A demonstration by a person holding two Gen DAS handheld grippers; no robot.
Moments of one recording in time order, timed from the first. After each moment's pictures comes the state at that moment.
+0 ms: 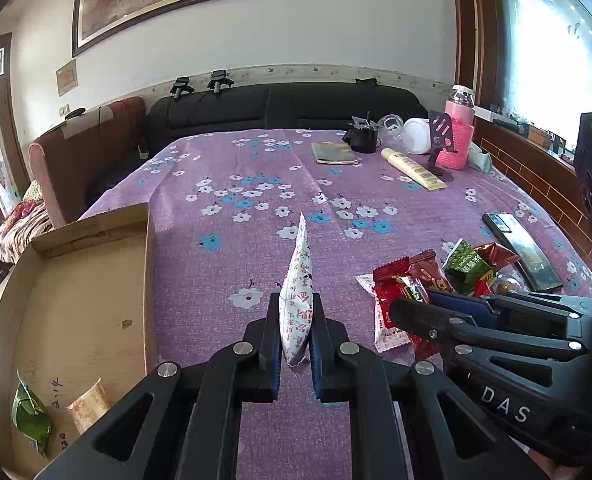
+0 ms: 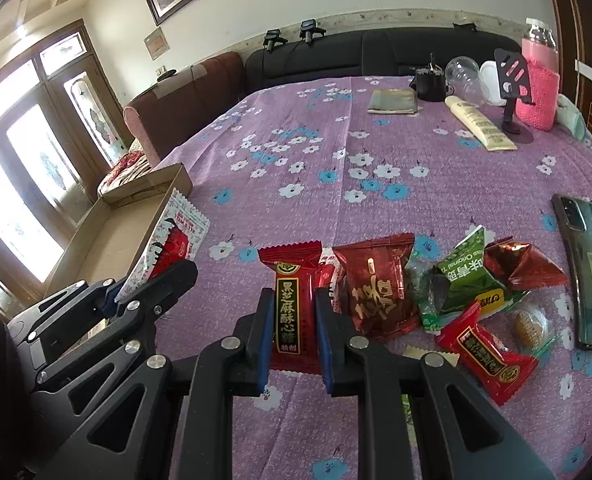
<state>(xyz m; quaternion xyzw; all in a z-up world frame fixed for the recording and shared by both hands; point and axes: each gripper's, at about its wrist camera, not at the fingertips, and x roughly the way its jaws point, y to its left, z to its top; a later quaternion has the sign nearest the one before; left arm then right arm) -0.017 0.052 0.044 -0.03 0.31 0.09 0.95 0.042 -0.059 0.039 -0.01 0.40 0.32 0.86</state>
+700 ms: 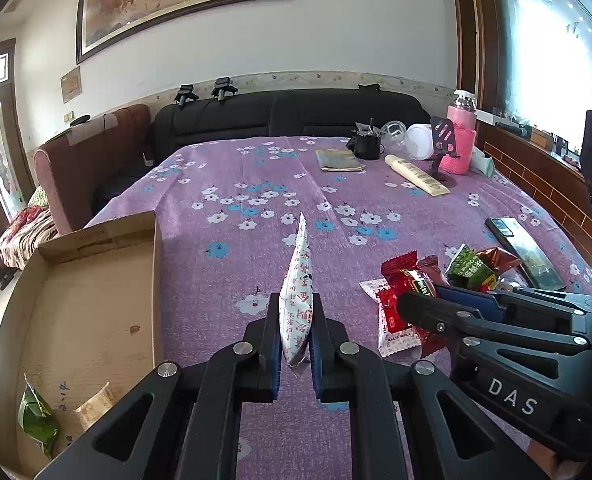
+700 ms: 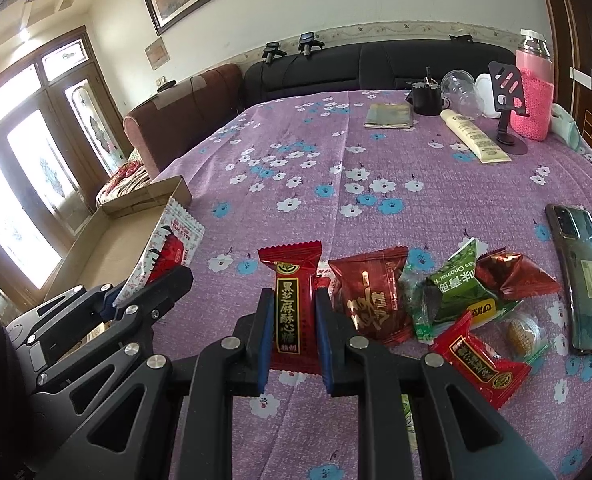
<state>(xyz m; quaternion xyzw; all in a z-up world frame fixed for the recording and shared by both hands) -0.022 0.052 0.048 -0.02 0.30 0.10 0.95 0.040 -0.062 0.044 0.00 0.38 0.32 0.87</state>
